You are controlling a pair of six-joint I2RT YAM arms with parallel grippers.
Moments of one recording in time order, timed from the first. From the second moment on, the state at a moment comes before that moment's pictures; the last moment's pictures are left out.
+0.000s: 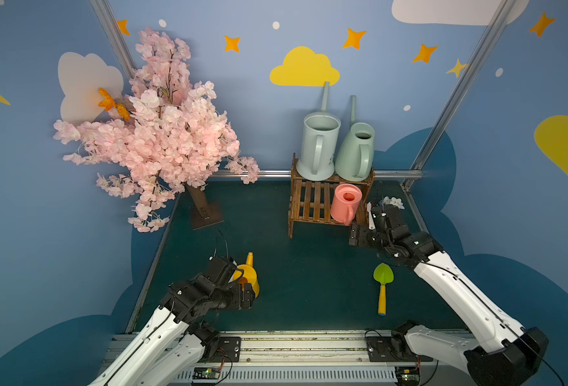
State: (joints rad) left arm -0.57 0.68 0.75 -1.19 0.09 -0.66; right arm 0.50 1.13 1.10 -0.79 0.18 0.43
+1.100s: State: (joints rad) left arm -0.94 0.97 0.50 -0.62 -0.44 -0.71; right arm 0.44 0.95 0.99 -0.79 0.18 0.46
